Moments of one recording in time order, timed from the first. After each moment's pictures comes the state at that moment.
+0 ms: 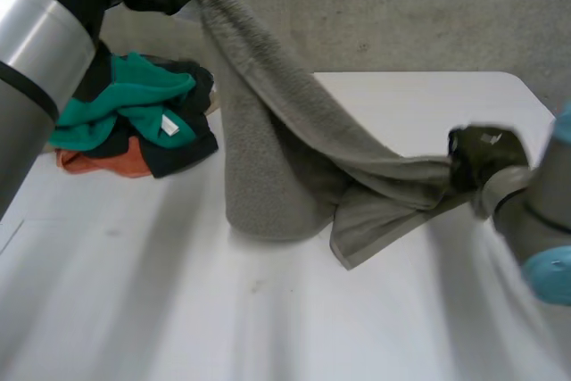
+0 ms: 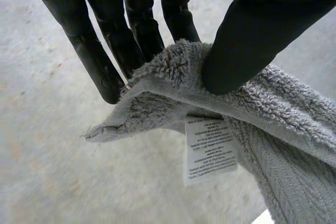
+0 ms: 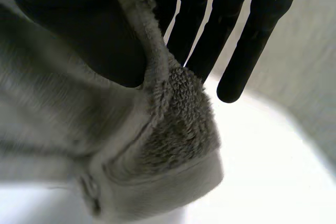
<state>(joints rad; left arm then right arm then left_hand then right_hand) 4.15 -1.56 -1.29 3.18 -1.58 3.31 1.84 -1.21 1.58 -0.13 1.64 2.95 1.12 1.19 1.19 1.20 0.97 1.09 1.17 1.17 1.19 0.98</state>
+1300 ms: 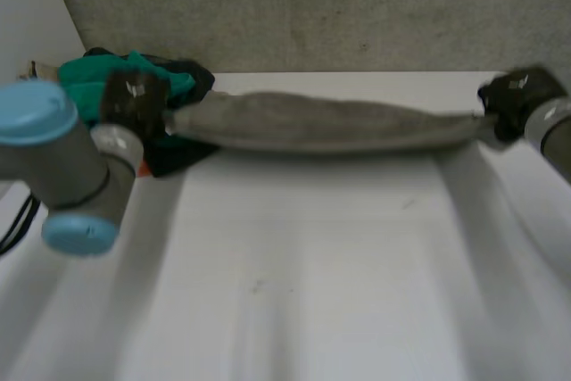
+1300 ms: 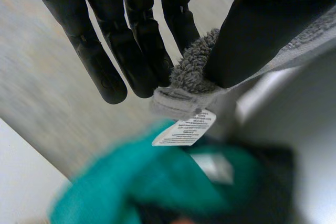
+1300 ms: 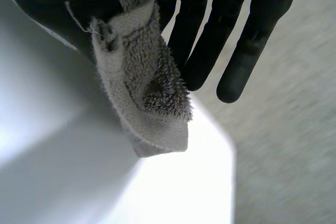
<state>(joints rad) 4.37 -2.06 -1.42 3.50 -1.63 3.59 1.70 -1.08 1.19 0.15 1.48 2.53 1.13 1.19 1.19 1.20 0.99 1.09 1.17 1.18 1.19 1.02</state>
